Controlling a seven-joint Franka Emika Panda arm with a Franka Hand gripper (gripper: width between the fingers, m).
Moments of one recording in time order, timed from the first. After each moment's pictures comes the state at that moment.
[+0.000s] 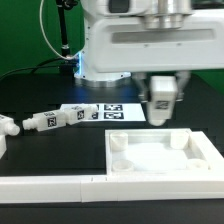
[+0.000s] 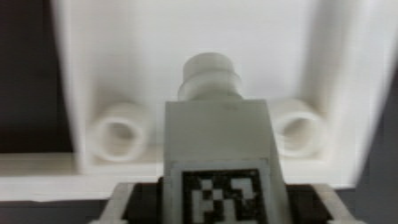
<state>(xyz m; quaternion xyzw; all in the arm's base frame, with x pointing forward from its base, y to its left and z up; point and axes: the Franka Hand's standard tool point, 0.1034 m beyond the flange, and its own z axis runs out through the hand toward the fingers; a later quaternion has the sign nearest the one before) 0.610 0.078 0.123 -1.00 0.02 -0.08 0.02</state>
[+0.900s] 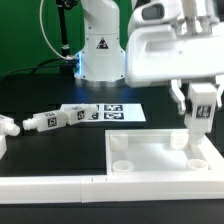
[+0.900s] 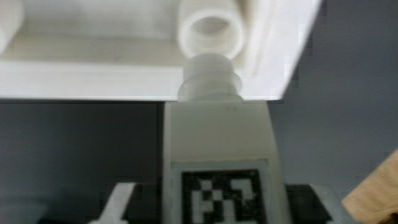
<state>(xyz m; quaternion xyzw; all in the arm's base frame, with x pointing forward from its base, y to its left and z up) 0.646 0.101 0.107 -0.96 -0.04 -0.27 0.02</state>
